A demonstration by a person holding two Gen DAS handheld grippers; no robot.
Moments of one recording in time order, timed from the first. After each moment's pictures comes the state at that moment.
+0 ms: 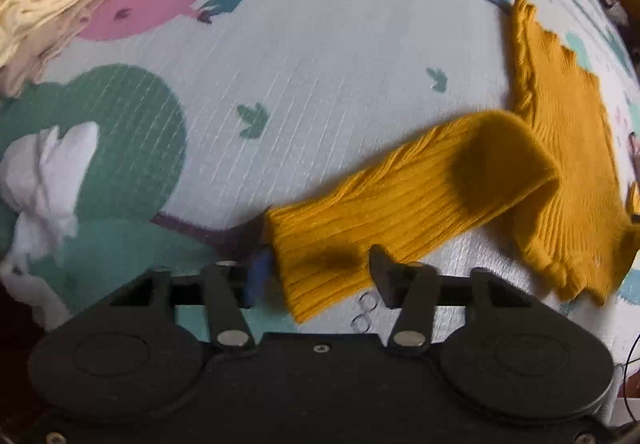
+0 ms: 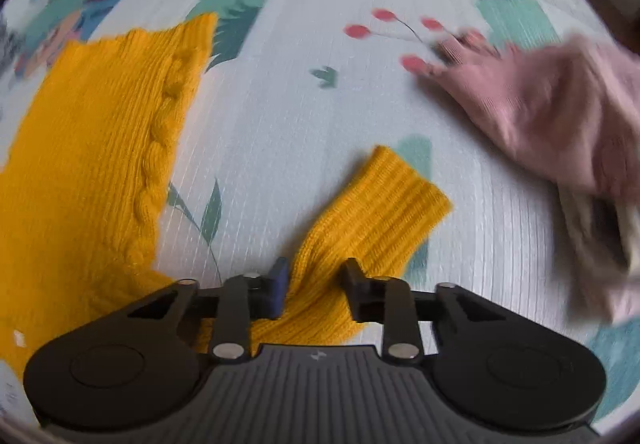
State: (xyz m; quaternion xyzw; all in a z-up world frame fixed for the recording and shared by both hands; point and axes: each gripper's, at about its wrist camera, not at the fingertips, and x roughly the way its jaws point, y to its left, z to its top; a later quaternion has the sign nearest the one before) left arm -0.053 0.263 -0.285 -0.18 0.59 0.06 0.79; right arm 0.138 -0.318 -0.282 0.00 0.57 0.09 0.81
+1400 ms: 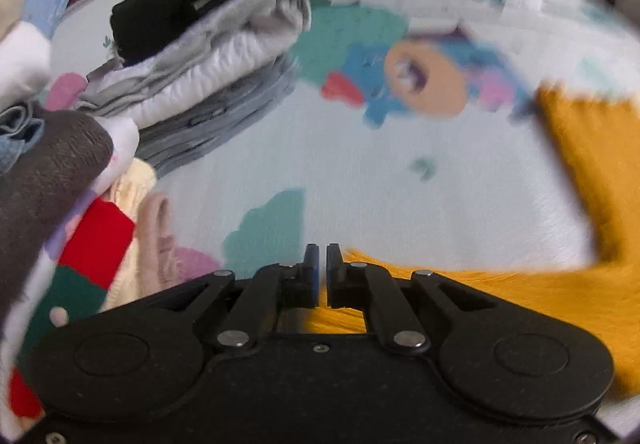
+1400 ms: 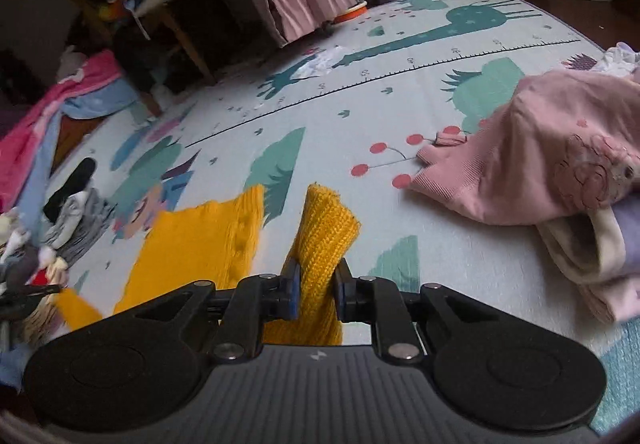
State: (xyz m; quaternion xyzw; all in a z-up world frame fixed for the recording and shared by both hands) left arm 0.090 0.302 -0.261 0.09 0.47 0.06 0.88; right arm 0.099 -0.417 -0.215 0.17 0.39 0.16 0.89
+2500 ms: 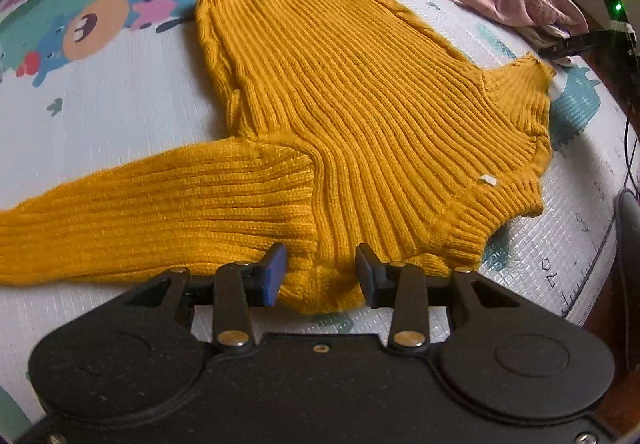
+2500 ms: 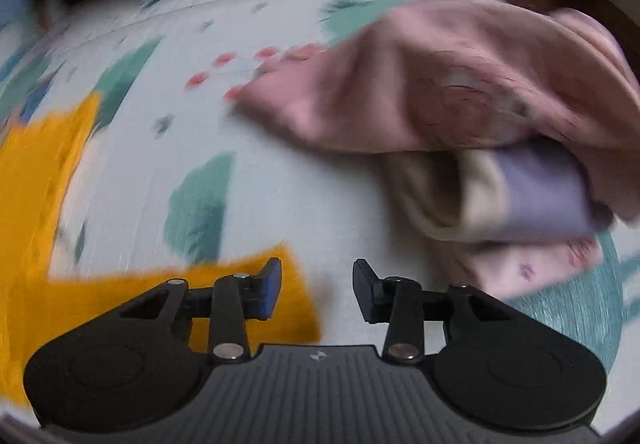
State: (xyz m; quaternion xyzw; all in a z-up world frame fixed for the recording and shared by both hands) left arm 0.004 0.110 -0.278 0.05 0.51 -0.24 0.83; right arm 0.122 -0.444 -0.270 0.07 0.47 0.00 0.88
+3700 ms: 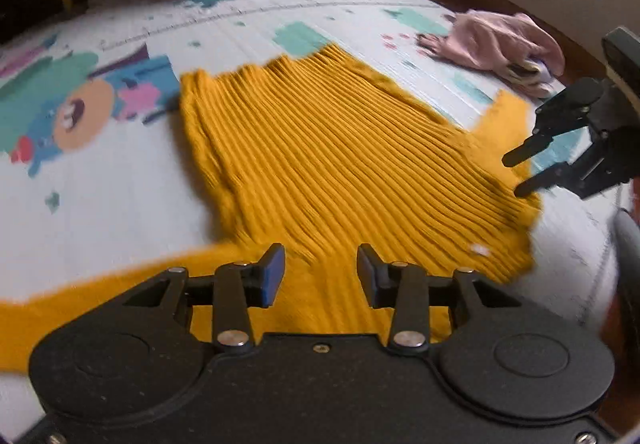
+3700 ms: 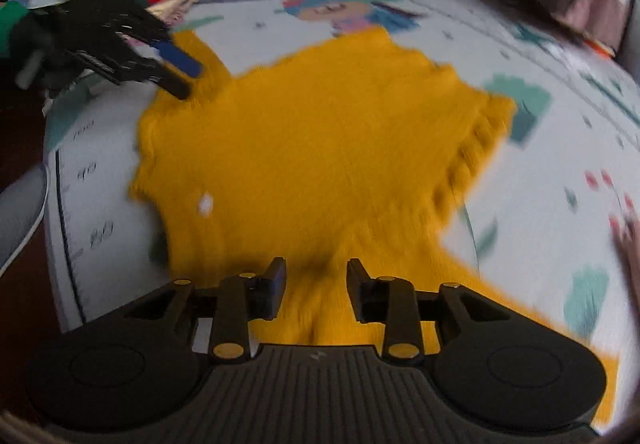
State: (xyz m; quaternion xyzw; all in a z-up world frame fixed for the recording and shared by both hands) left arm 0.029 0.108 -0.258 0.07 0.41 -0.27 0.87; right arm 0.042 -0.185 -0.256 -0.19 0.41 0.40 0.80
